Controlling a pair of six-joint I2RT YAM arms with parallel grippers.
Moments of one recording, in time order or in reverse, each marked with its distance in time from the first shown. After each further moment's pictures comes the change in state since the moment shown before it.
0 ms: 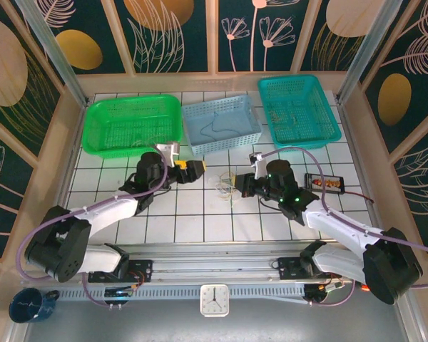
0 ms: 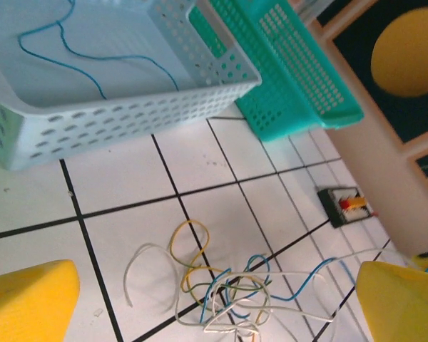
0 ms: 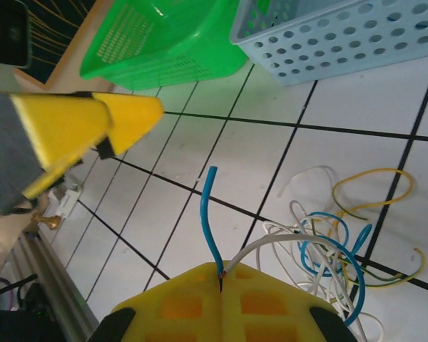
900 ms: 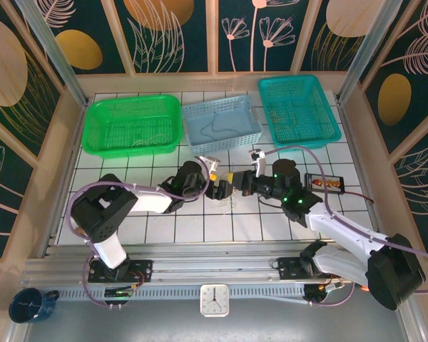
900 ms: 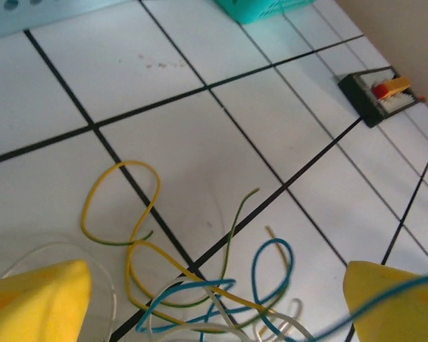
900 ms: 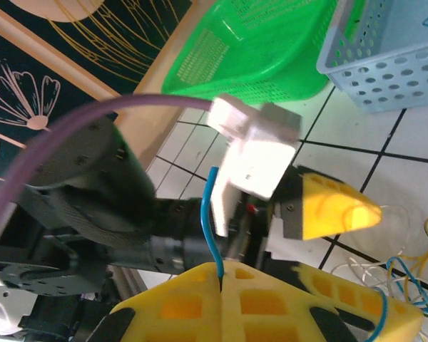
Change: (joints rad) left arm -0.237 0.399 0.137 0.117 -0.093 0.151; right arm -0.004 -0.060 -0.004 0.111 -0.127 0.073
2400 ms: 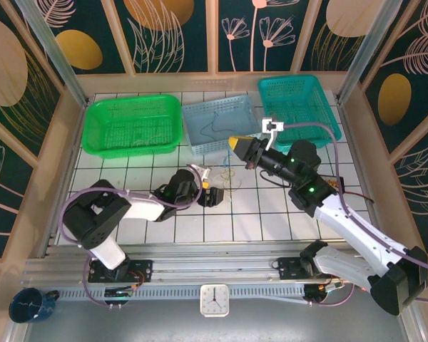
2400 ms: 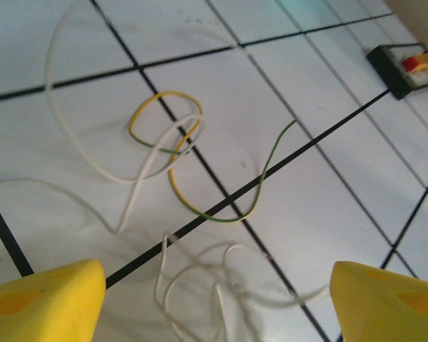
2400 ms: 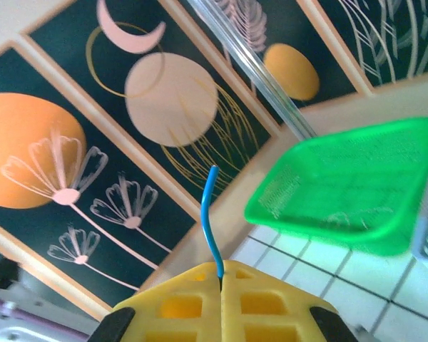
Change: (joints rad) left arm 0.000 -0.111 -0.142 0.005 -0.035 -0.001; right arm -0.007 -0.036 0.261 0.040 0.055 0.085
